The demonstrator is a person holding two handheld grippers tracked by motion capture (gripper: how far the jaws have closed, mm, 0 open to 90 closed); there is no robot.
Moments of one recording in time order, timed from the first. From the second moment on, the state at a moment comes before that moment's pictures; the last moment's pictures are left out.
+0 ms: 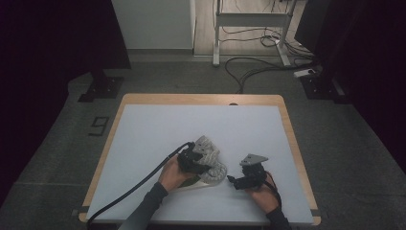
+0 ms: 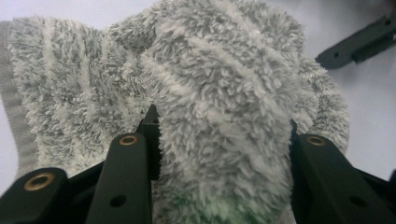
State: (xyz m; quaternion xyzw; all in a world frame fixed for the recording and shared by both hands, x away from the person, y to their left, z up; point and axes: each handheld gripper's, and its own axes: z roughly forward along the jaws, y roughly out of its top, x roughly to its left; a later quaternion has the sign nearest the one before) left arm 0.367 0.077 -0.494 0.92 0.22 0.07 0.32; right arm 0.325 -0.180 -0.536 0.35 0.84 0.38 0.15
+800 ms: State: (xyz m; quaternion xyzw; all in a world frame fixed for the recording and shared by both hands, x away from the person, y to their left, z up) left arm 0.344 0.150 -0.492 0.91 0.25 0.08 0.32; right arm 0.325 -0.180 -0.536 0.35 0.84 0.38 0.15
